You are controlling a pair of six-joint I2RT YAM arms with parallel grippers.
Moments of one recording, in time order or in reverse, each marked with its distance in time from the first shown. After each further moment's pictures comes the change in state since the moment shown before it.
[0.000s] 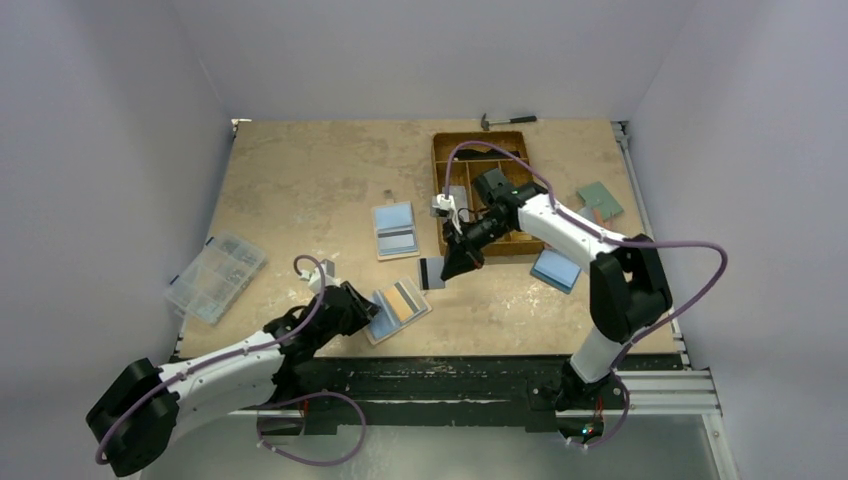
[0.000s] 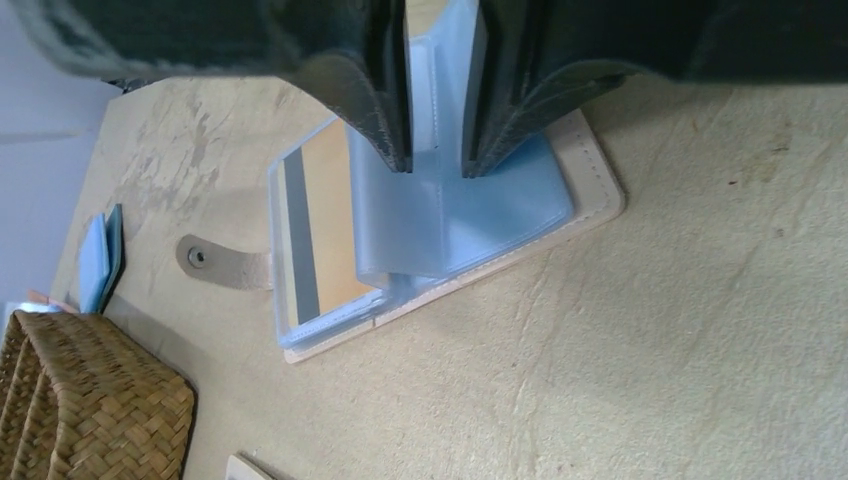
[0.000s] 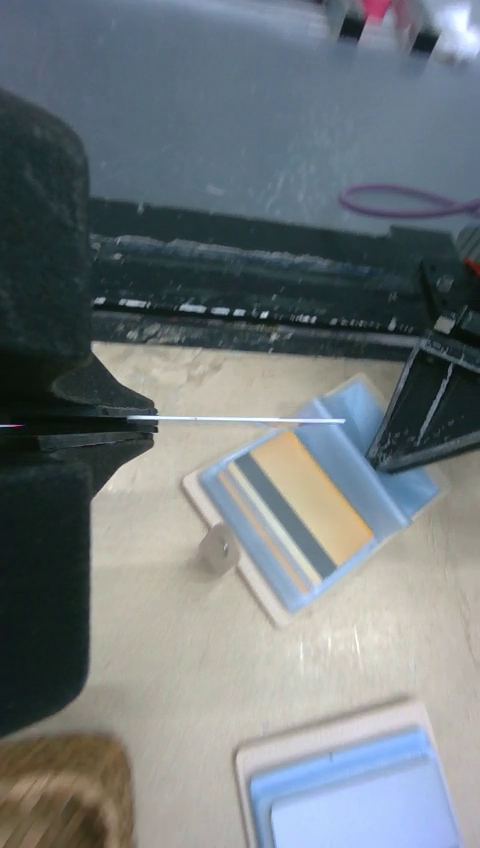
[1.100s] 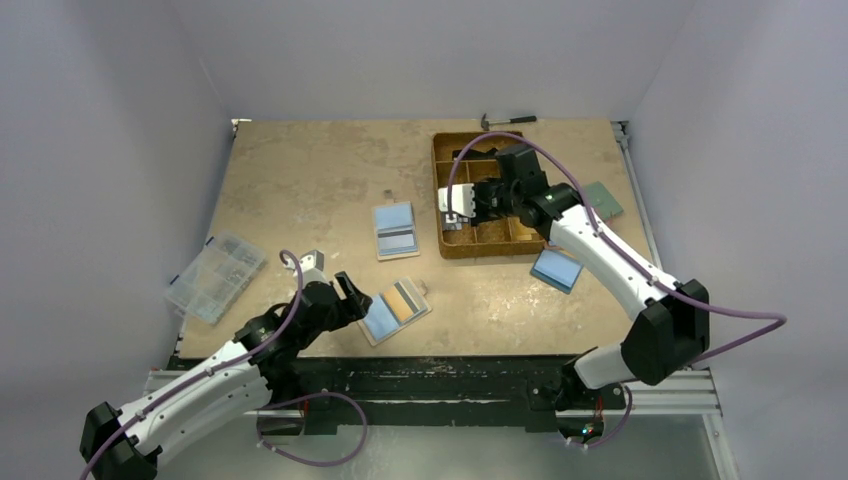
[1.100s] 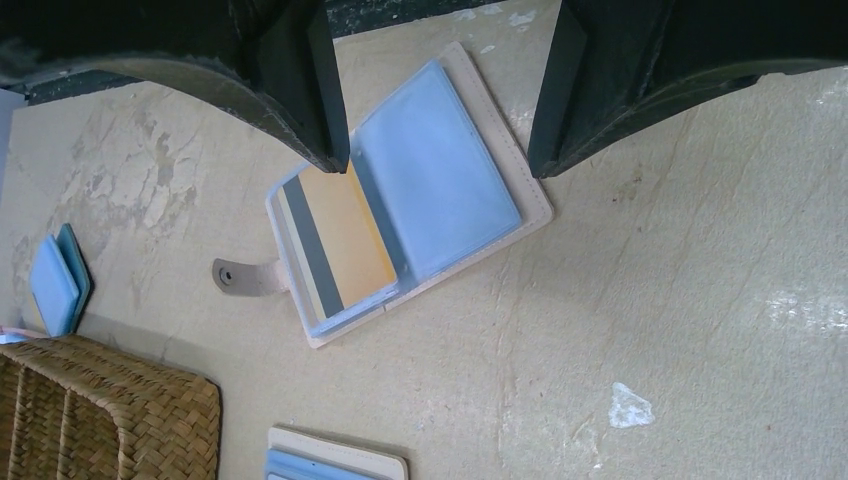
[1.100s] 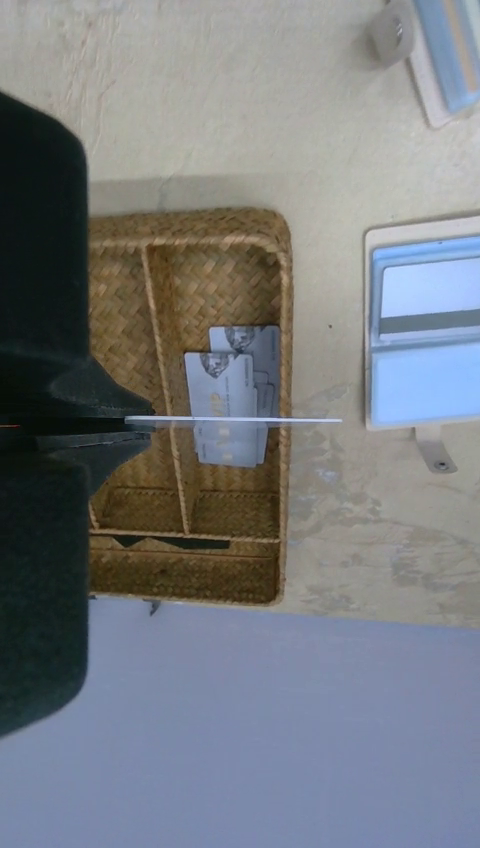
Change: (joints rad) left arm 0.000 -0.262 0.180 -0.431 -0.087 0.206; right arm -0.006 -0.291 0.007 0.300 0.681 -0.466
